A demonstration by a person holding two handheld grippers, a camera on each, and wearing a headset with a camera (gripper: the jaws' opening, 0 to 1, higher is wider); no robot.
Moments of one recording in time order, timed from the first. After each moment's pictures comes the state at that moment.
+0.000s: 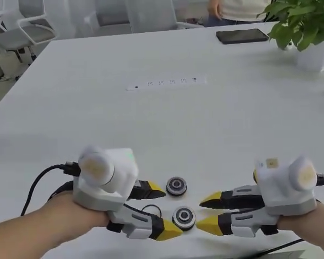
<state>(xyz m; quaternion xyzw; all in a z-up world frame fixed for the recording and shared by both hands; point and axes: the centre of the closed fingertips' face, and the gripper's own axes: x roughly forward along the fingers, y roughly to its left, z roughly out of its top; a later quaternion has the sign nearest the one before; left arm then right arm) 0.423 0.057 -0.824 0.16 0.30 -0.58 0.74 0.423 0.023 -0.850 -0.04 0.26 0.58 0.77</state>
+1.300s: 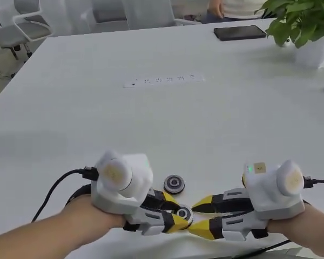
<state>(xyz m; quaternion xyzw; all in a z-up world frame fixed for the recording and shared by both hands) 0.424 0.037 -0.841 0.17 0.30 -0.59 0.73 0.419 0.034 -0.857 -0.05 0.26 0.60 0.76</state>
